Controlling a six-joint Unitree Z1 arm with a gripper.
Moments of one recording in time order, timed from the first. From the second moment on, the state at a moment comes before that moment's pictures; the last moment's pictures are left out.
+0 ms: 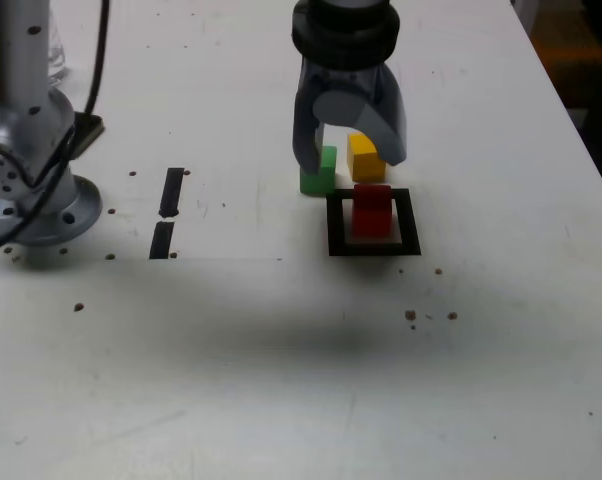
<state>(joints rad) -0.13 1.87 -1.45 1.23 0.10 -0.03</state>
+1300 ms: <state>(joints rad) 0.06 2.03 -1.59 1.30 0.08 -0.04</state>
